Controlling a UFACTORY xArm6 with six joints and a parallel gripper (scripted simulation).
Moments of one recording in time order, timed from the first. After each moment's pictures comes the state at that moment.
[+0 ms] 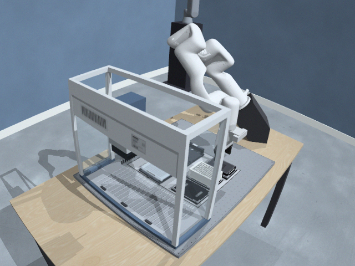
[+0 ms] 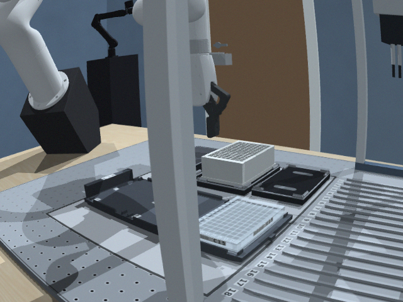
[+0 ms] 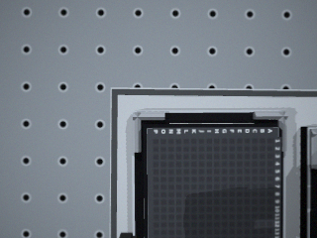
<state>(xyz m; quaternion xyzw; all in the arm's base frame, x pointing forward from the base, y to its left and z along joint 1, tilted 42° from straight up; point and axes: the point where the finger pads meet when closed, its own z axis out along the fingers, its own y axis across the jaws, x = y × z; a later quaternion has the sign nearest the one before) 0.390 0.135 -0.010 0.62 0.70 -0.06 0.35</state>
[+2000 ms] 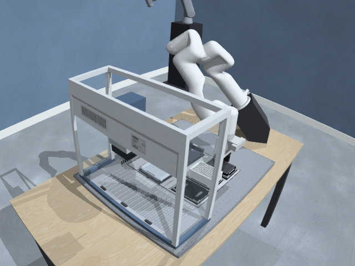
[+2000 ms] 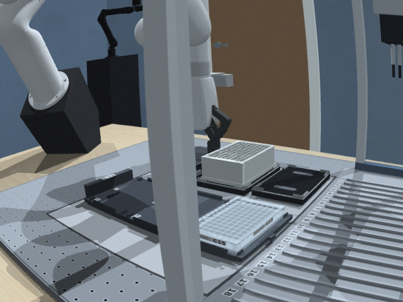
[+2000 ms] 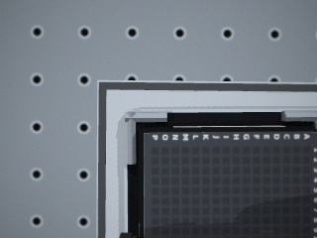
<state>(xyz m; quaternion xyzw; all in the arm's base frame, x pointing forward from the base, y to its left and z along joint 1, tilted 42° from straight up) 0.409 0.111 -0.044 0.62 0.70 -0.06 0.35</state>
